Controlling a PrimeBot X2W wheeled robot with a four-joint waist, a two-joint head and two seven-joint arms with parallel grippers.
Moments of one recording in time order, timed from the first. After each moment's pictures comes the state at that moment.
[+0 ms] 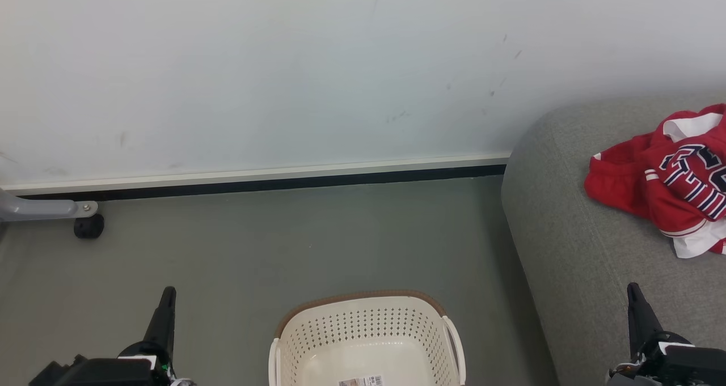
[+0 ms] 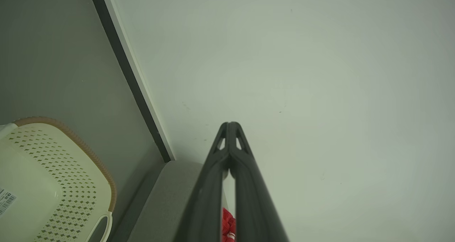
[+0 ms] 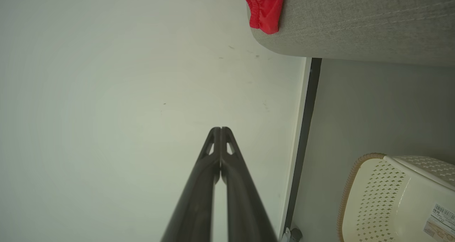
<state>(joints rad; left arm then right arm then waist) -0.08 0.04 0.09 0.29 -1.60 -0.12 0.11 -0.09 -0.04 -0.13 0.30 1.60 0.12 0.11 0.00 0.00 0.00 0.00</state>
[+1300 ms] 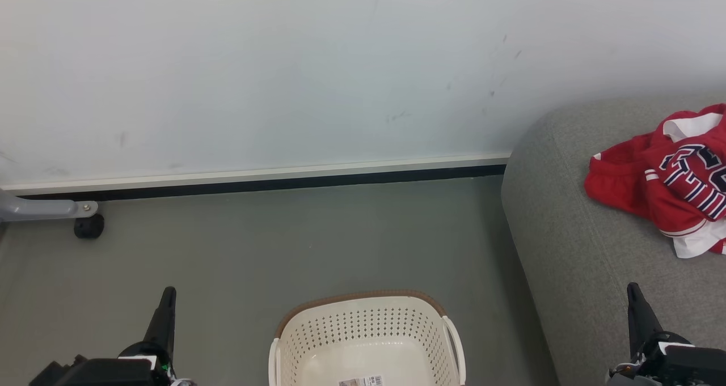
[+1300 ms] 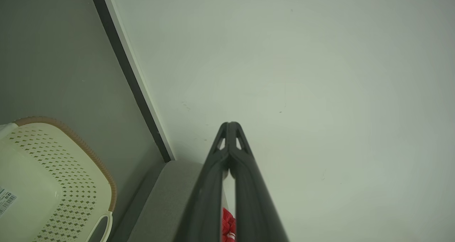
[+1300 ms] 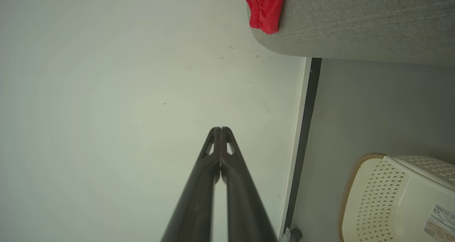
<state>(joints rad) -0.08 0.04 0.09 0.30 -1.60 -0.12 0.11 -0.09 -0.04 -0.13 0.30 1.60 0.12 0.11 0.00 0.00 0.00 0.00</state>
